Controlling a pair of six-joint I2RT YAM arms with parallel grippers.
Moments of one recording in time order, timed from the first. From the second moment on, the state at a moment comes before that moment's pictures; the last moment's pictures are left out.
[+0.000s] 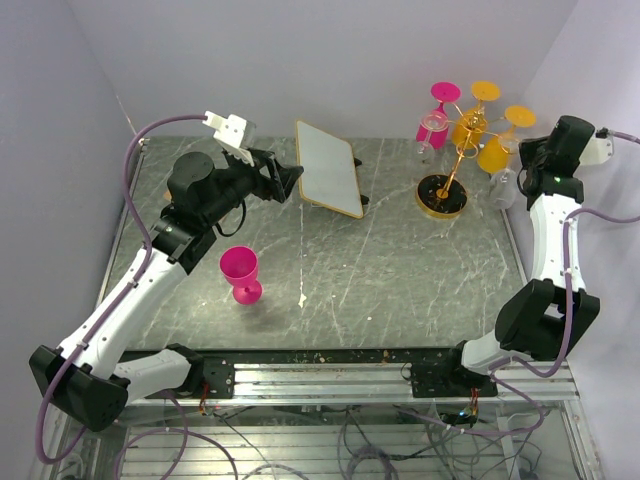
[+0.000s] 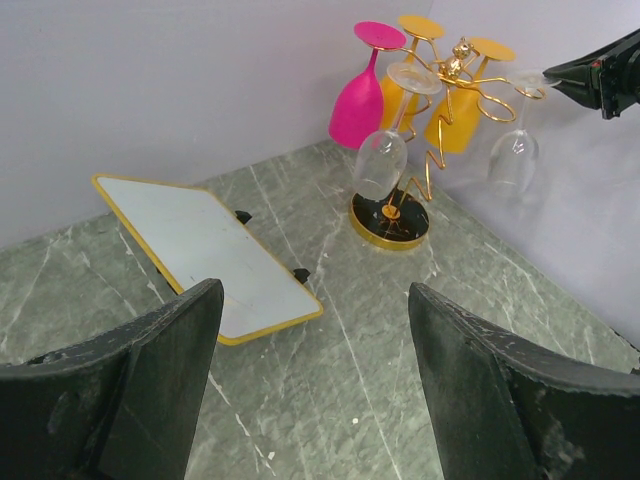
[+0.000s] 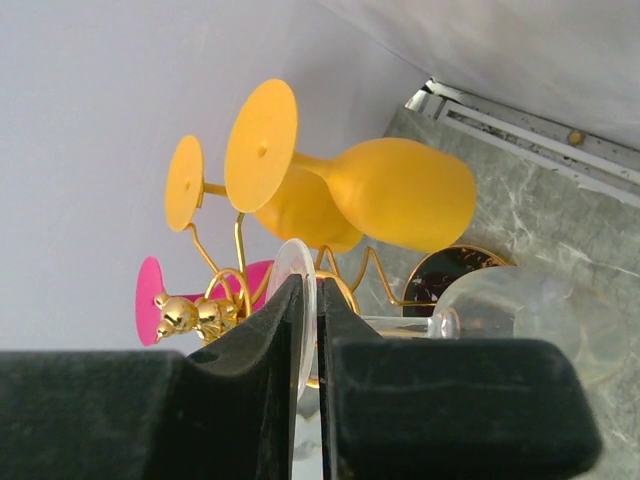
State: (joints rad) left arm -0.51 1.12 1.17 0.00 0.19 -0.19; right arm -0.33 1.49 1.47 -0.29 0.15 0.96
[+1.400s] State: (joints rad) left arm -0.50 1.17 1.17 0.02 0.25 -0.22; right arm -0.33 1.53 1.46 -0.13 -0.10 1.06
